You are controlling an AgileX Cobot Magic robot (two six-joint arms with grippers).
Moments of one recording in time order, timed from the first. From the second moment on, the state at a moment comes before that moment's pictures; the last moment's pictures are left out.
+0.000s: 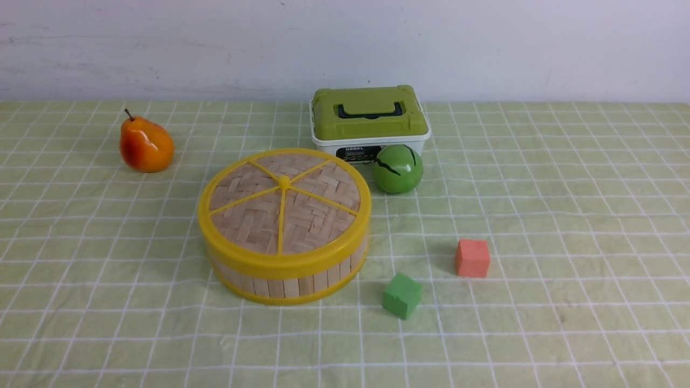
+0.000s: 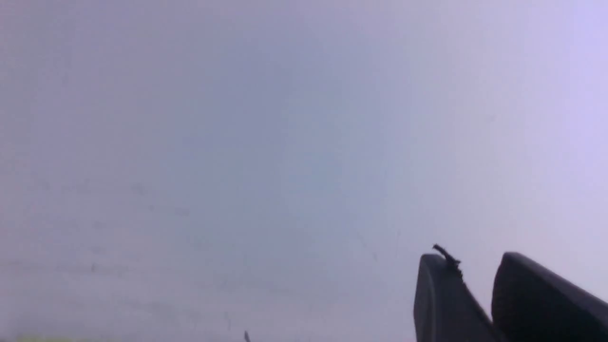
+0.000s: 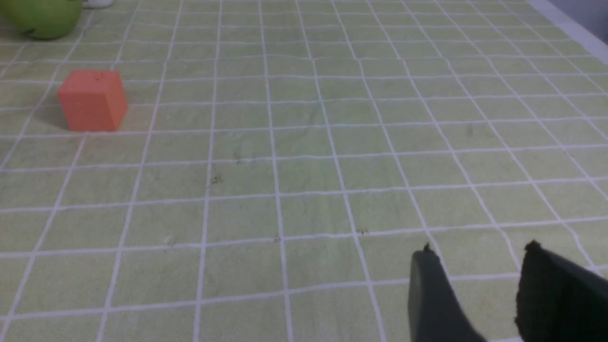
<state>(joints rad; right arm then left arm) -0.10 -0.01 0.02 -0.05 0.38 0.08 -0.04 -0.01 0.03 -0.01 -0.46 -0.15</state>
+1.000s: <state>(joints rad) -0.10 -0.01 0.02 -0.05 0.38 0.08 -0.04 0.54 -0.64 -0.07 -0.15 -0.30</state>
